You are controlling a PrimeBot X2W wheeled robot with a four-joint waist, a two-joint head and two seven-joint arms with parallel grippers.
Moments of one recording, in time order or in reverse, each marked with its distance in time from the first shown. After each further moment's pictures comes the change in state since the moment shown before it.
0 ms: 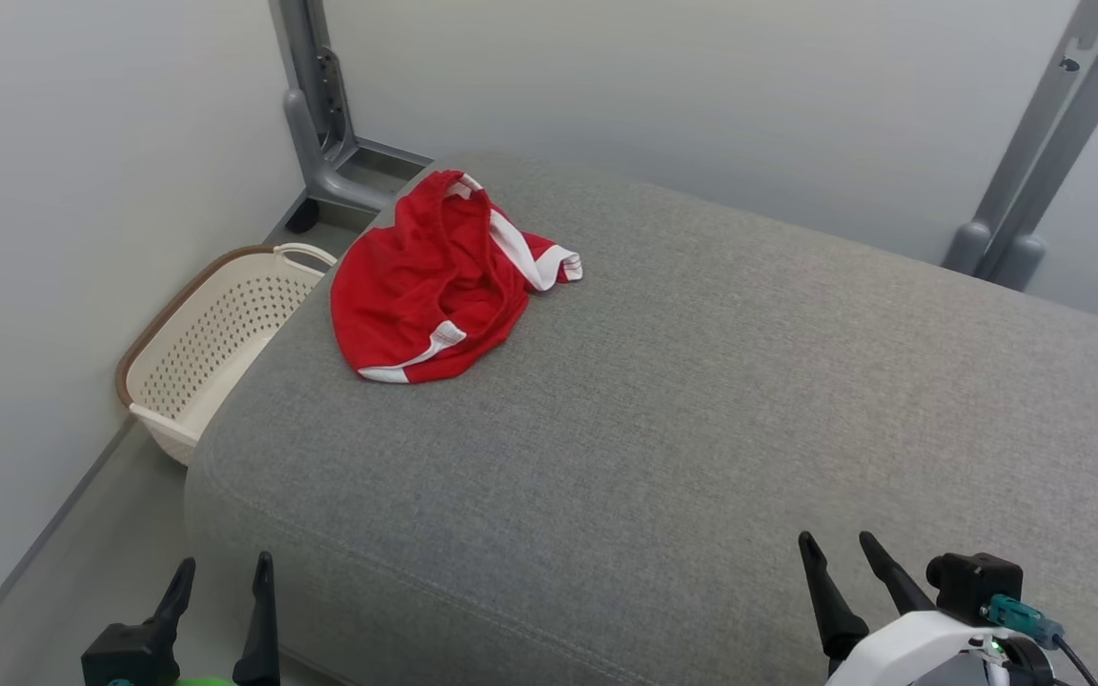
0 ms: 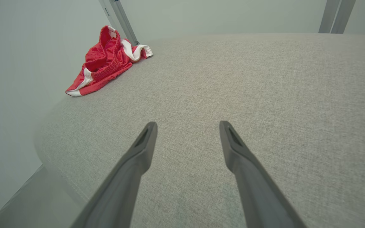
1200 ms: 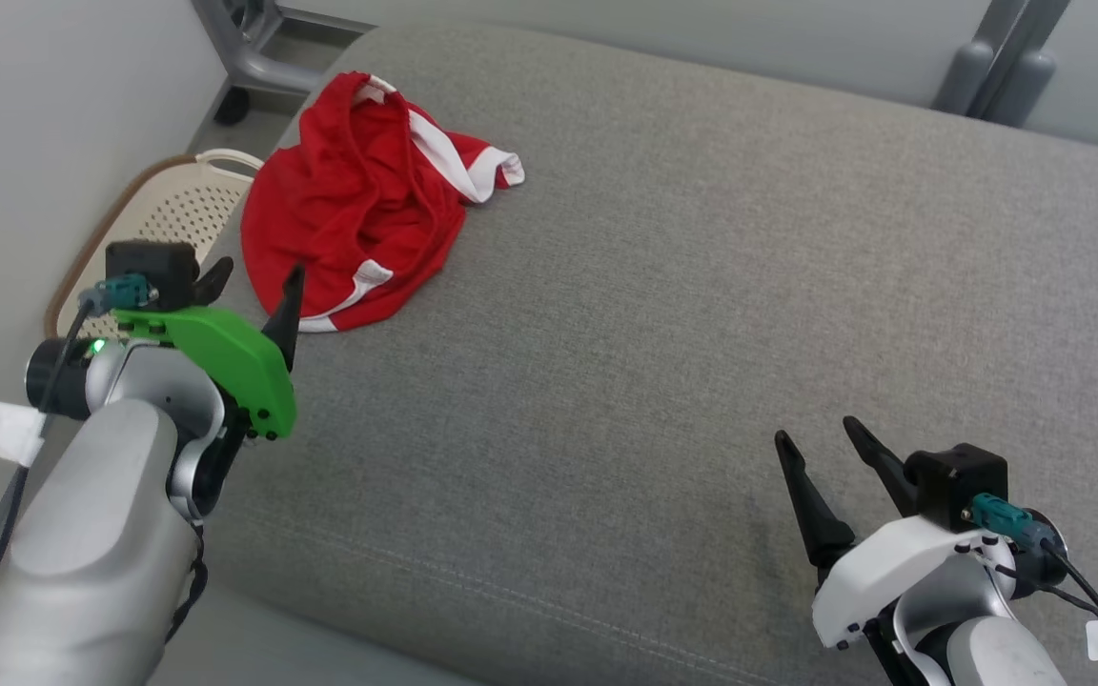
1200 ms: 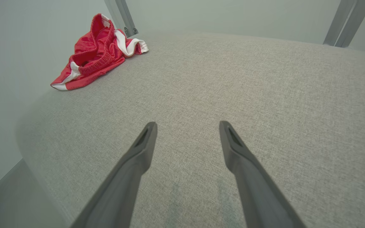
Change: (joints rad) left arm -0.724 -0.080 -0.091 0.490 -0.055 -0.264 0.264; right arm -0.055 0.000 0.009 -0.278 -0.176 0.000 0.198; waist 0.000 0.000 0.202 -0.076
